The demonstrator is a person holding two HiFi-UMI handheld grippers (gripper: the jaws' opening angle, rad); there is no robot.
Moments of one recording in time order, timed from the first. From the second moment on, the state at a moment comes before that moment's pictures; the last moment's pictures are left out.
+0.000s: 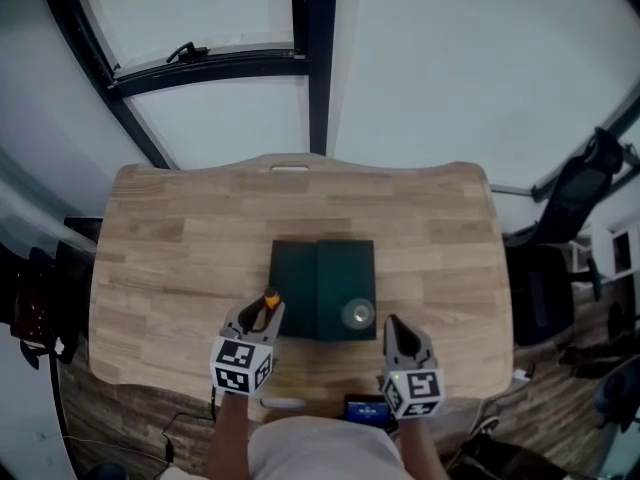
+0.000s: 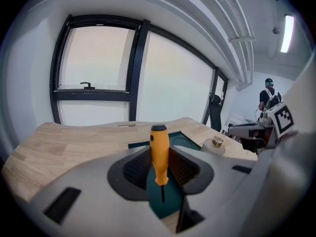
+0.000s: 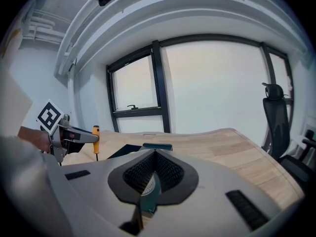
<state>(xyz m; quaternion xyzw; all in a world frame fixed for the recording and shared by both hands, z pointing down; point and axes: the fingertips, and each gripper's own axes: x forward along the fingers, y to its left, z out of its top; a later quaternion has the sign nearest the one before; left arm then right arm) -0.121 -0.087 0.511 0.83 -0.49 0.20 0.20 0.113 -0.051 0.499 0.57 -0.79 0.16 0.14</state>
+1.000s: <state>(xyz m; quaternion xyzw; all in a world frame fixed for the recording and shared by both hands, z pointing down) -0.129 -0.082 0.569 0.81 -0.47 0.28 0.23 0.111 -0.071 0.540 0.55 -0.79 0.20 0.16</state>
